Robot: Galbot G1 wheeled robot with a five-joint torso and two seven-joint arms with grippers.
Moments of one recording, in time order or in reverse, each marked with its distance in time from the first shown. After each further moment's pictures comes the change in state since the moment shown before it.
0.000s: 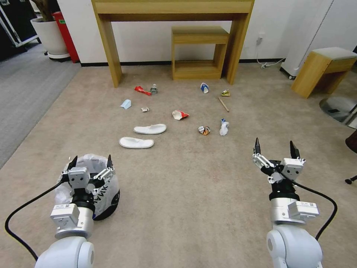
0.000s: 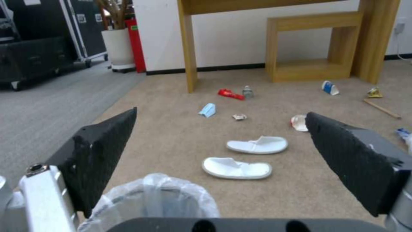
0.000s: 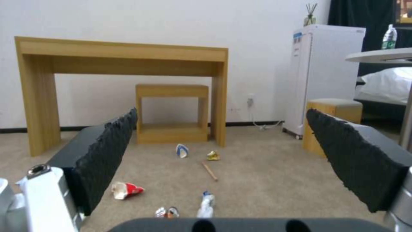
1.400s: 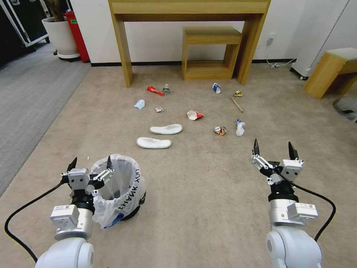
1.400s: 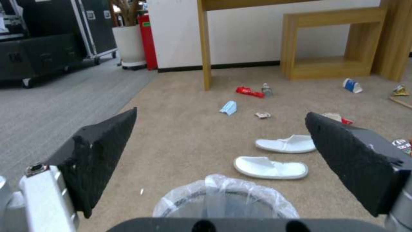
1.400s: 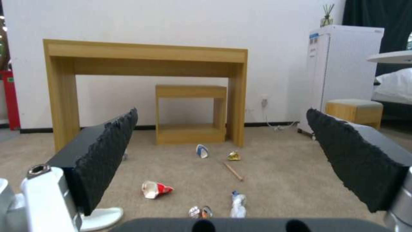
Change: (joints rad) left arm 0.008 0.000 -0.002 0.003 -0.001 -0.001 -0.003; right arm -0.007 0.006 0.000 -0.004 0.003 0.014 -0.015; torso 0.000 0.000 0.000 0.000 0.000
